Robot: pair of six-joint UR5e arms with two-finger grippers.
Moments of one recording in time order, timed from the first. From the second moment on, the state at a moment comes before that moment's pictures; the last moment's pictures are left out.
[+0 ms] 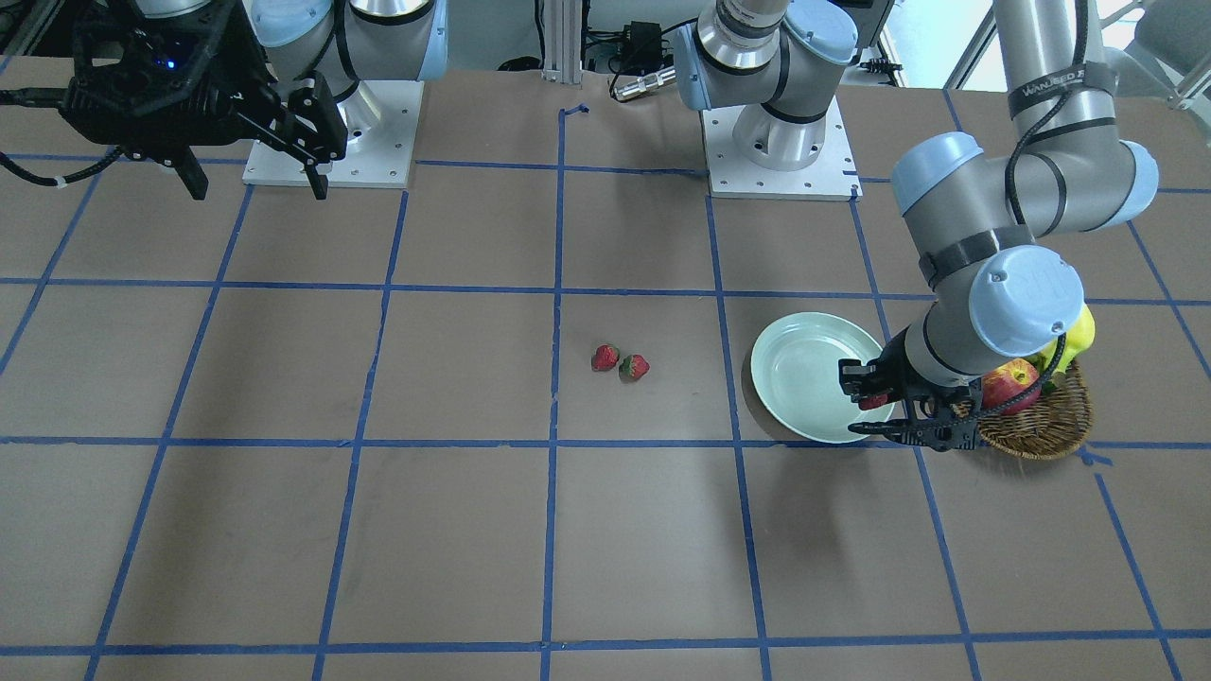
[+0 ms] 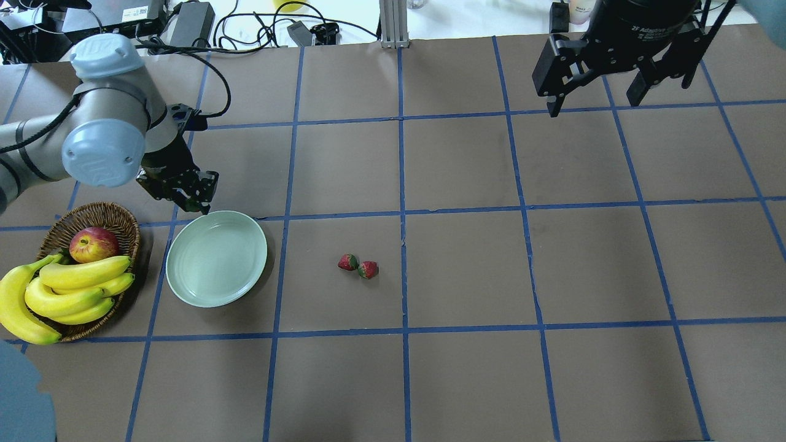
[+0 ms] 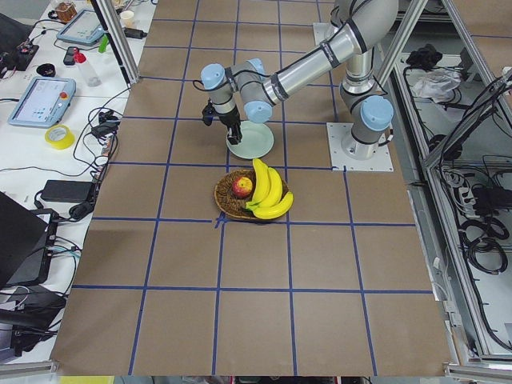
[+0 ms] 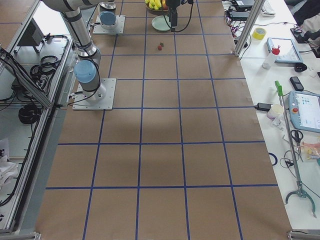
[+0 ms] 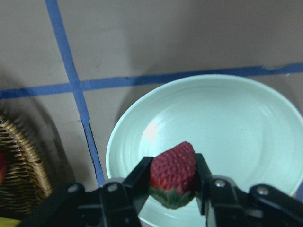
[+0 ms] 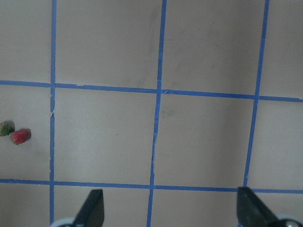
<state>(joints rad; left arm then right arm) -1.31 -1.89 -1.88 -1.17 1.68 0.32 1.62 -1.57 1.41 -1.44 -1.61 -0.03</state>
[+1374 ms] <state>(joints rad) -1.57 -1.88 -1.87 -1.13 1.47 -0.28 1.62 -1.56 1.42 -1.45 -1.60 -0.03</state>
